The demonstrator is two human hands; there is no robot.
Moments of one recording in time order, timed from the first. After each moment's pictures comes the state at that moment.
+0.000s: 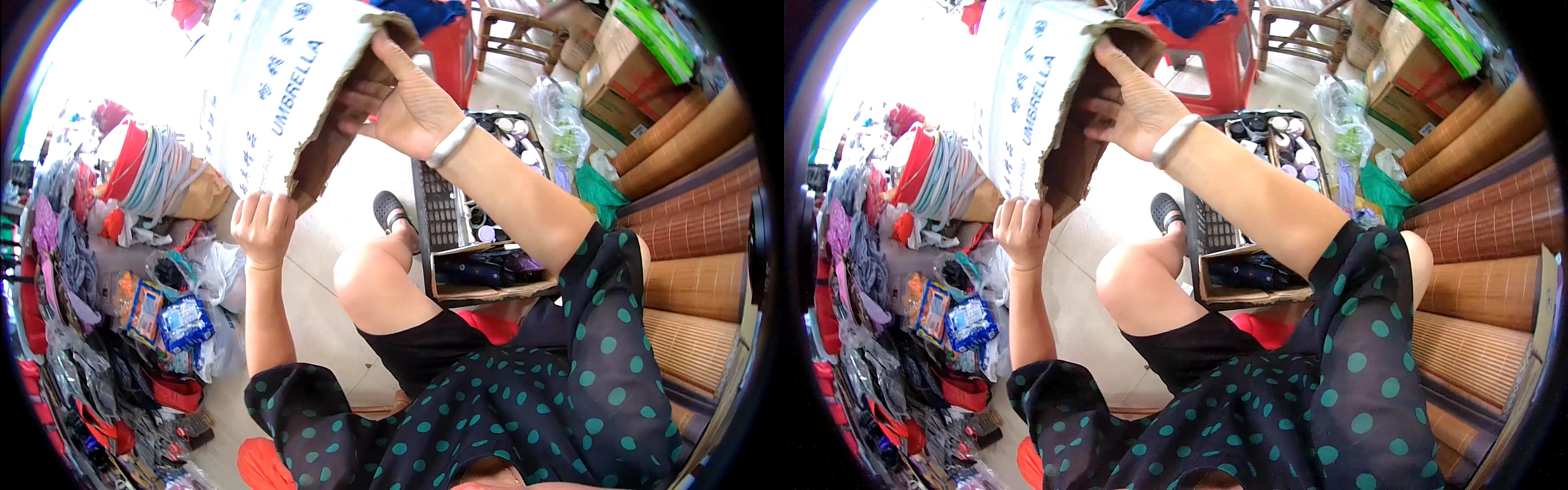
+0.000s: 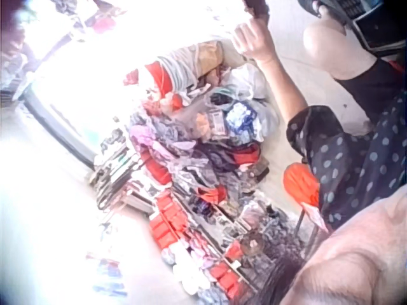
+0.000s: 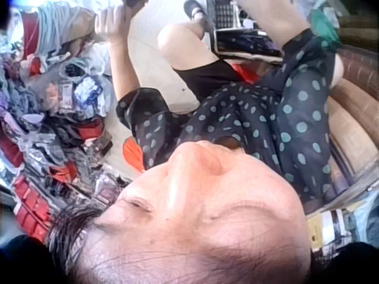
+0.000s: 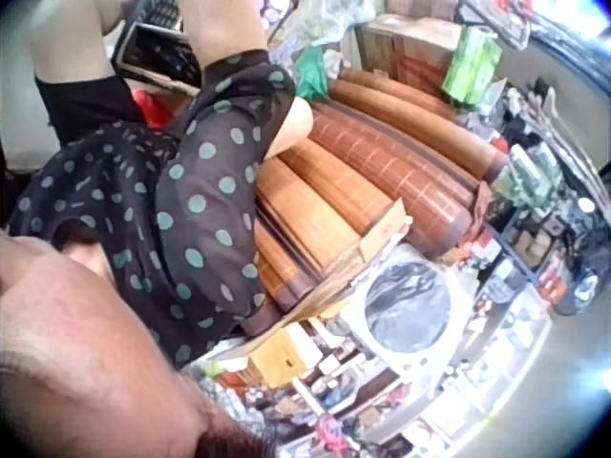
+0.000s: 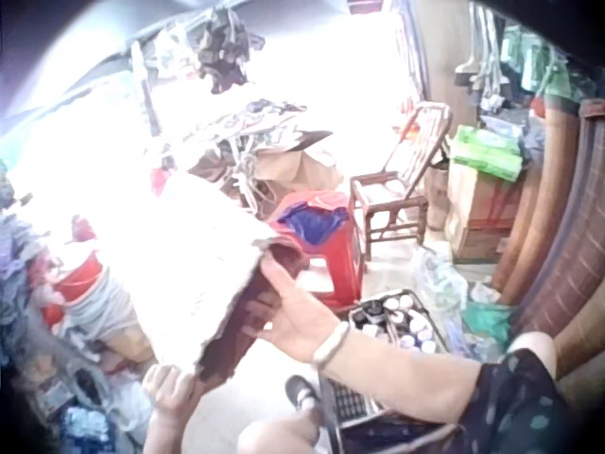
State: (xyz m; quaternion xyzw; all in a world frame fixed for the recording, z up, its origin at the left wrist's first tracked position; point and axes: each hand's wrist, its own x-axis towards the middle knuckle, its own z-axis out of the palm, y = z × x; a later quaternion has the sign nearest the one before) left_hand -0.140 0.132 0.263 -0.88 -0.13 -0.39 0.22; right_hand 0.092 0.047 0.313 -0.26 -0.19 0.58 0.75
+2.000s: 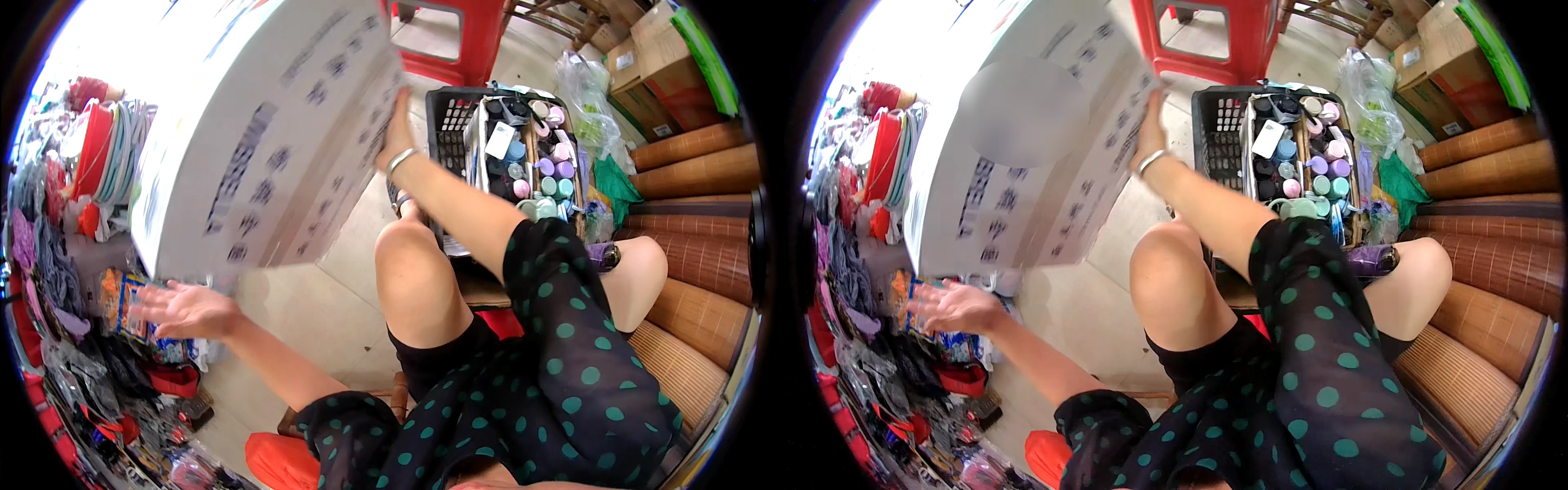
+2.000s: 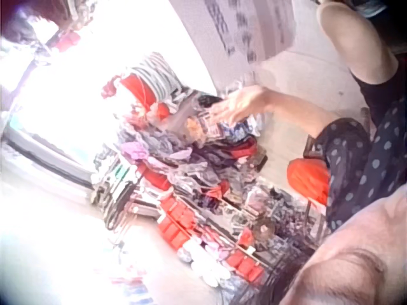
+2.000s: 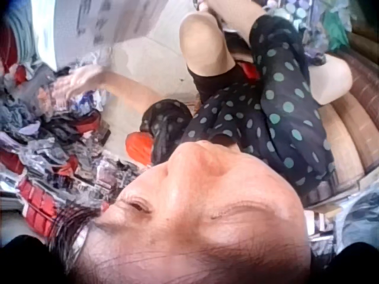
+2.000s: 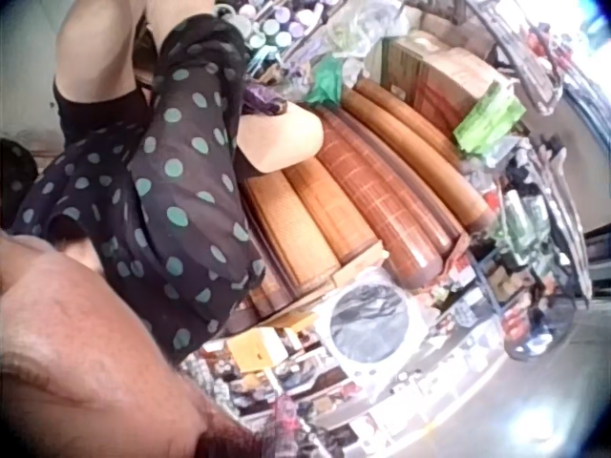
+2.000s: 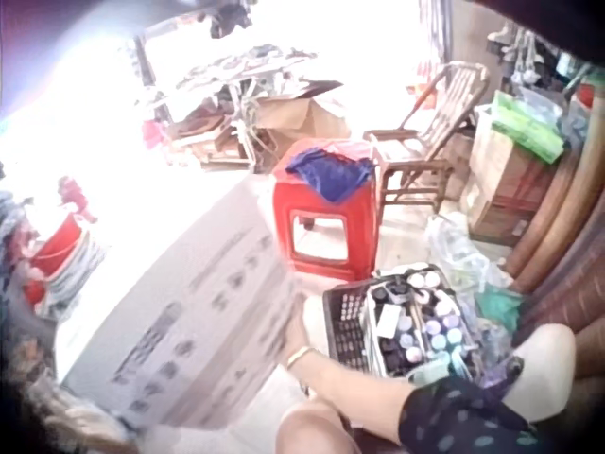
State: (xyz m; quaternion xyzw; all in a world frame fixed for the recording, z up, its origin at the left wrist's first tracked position) left_hand -0.216 0.157 0.219 -0.49 -0.41 -0.72 -0.27; right_hand 0.064 0.159 0.103 -0.24 0.09 0.63 0.73
